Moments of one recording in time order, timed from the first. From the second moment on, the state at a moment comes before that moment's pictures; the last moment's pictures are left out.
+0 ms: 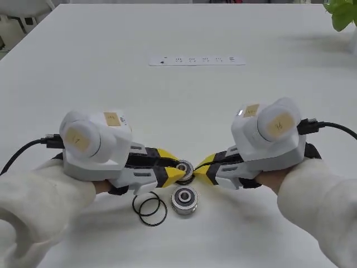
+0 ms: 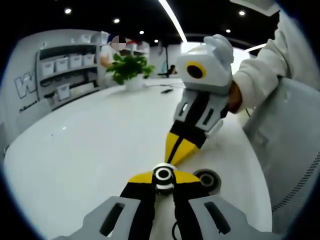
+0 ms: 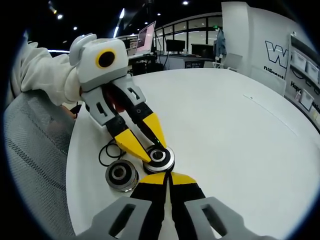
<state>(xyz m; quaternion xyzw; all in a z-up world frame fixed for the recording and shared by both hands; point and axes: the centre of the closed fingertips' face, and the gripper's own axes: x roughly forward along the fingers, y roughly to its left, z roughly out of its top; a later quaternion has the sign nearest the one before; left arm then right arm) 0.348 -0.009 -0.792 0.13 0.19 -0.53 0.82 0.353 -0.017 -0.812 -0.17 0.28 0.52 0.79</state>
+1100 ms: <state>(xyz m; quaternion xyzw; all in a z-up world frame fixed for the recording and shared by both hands) 0.349 -0.009 -0.791 0.12 0.18 -0.53 0.82 0.355 -0.016 -0.796 0.06 0.36 0.47 0.81</state>
